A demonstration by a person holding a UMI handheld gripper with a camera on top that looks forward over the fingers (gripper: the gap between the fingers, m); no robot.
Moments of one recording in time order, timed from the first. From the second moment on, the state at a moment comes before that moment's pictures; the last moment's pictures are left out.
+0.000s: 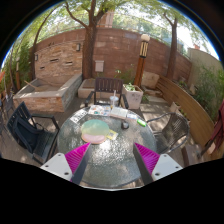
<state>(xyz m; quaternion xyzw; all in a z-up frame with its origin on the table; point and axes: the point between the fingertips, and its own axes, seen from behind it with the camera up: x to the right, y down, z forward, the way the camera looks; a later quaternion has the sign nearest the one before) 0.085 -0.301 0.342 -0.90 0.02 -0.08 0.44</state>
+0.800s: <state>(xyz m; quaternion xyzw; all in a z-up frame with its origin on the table) 0.239 -0.072 0.076 -0.91 0.04 -0.06 0.40</state>
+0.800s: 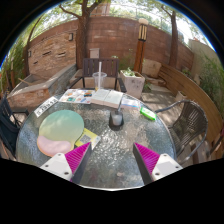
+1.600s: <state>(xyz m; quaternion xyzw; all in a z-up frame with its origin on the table) 0.278 0.110 0.027 -0.90 0.04 -0.05 0.44</state>
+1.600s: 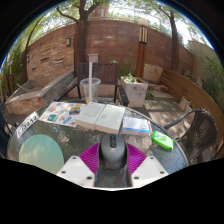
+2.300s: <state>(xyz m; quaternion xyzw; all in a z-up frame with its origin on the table) 0.037 0.066 -0.011 -0.92 0.00 0.02 0.39</state>
